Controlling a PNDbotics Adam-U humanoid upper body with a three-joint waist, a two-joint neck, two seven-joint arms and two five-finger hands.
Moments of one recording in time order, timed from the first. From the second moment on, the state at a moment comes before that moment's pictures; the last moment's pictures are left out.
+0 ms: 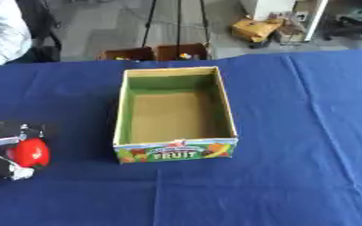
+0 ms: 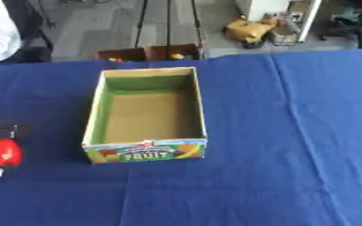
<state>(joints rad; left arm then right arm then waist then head) -0.73 0.81 -0.36 -0.98 -0.61 -0.67 -0.44 -0.18 -0.28 -0.28 -1.98 0.12 -0.63 -0.58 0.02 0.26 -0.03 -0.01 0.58</state>
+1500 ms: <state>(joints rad) -0.73 0.81 -0.32 -0.98 -0.74 -0.80 -0.31 -0.19 -0.28 -0.28 -1.98 0.12 -0.63 -0.58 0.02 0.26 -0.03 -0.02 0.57</state>
